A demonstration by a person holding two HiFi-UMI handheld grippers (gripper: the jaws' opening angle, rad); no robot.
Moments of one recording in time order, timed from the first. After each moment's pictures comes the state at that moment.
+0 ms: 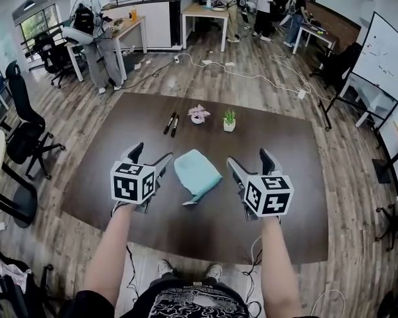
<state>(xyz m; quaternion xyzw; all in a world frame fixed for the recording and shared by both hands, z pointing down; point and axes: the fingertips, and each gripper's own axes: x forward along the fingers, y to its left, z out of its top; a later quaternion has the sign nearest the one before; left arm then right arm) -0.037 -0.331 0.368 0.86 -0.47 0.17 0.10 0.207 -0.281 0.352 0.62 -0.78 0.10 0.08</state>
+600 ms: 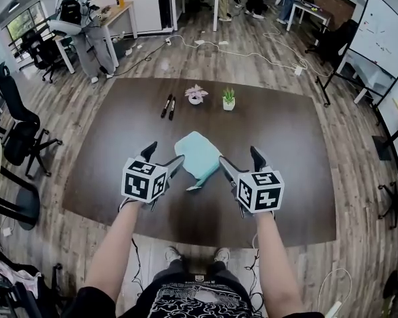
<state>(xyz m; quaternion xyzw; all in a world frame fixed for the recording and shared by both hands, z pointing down) -0.012 -0.308 0.432 0.89 -0.38 0.23 0.11 0.169 -0.261 0.419 0.61 -0.77 0.16 0.11</state>
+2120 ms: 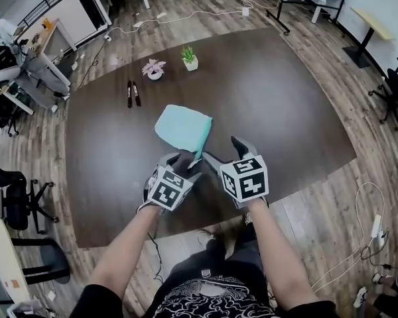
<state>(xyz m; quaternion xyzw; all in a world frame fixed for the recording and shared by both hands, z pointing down) 0.033 -0.231 0.602 0.91 -0.10 0.41 0.01 0.121 -0.217 0.530 0.67 -0.69 0.25 0.10</state>
